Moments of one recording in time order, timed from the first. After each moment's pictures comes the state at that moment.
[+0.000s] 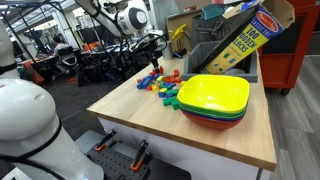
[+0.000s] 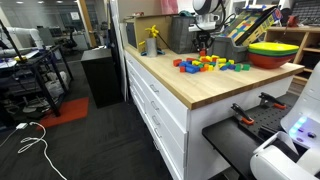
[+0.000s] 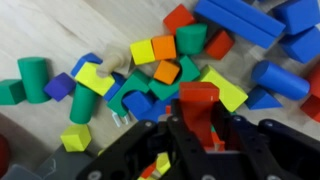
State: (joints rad) arm 0.05 0.18 -0.05 -2.12 -0.11 2.30 0.95
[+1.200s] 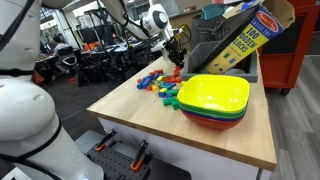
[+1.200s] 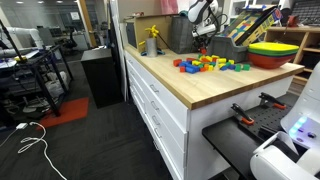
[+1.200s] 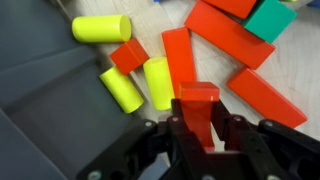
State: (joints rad) arm 0.04 0.53 -0.14 -1.68 -0.26 2.21 0.57
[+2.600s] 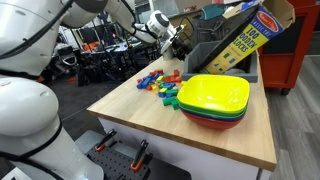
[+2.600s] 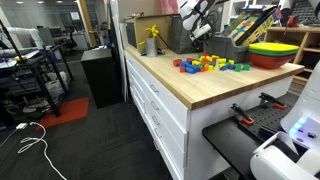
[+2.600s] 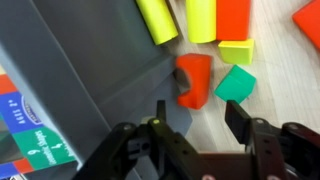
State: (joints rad) arm 0.13 0.75 -0.24 -1.37 -0.48 2.09 0.57
